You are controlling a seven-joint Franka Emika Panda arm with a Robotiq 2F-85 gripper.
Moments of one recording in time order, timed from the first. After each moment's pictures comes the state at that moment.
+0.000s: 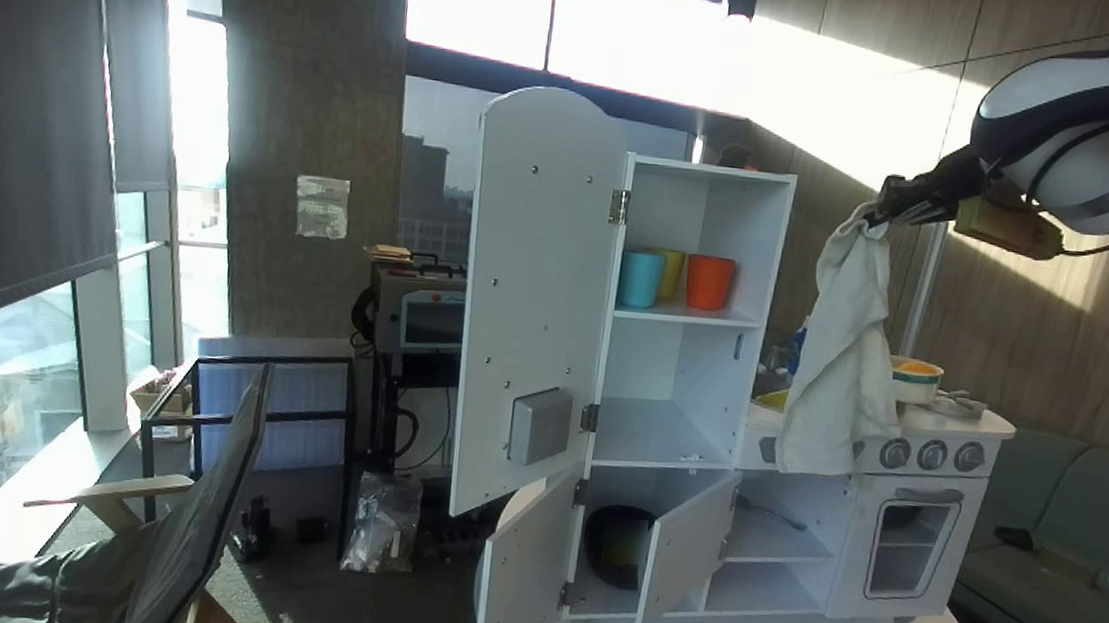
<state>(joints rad) -0.03 -0.45 -0.33 -2.13 0.32 2.77 -0.40</state>
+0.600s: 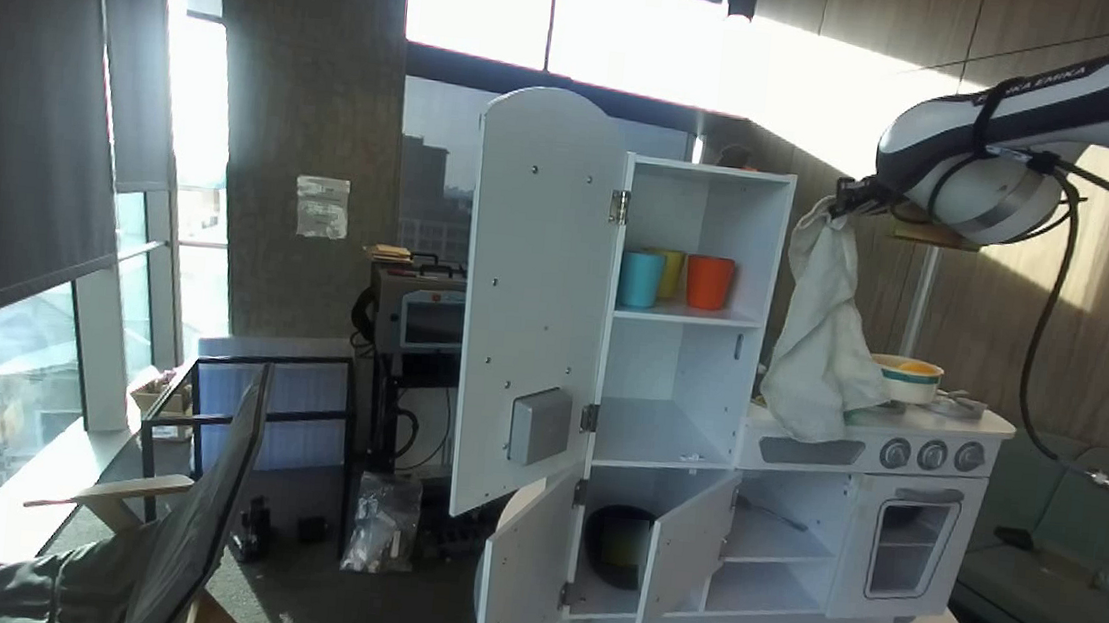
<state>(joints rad) 0.02 -0.20 -0.36 -1.95 0.35 2.95 -0.43</state>
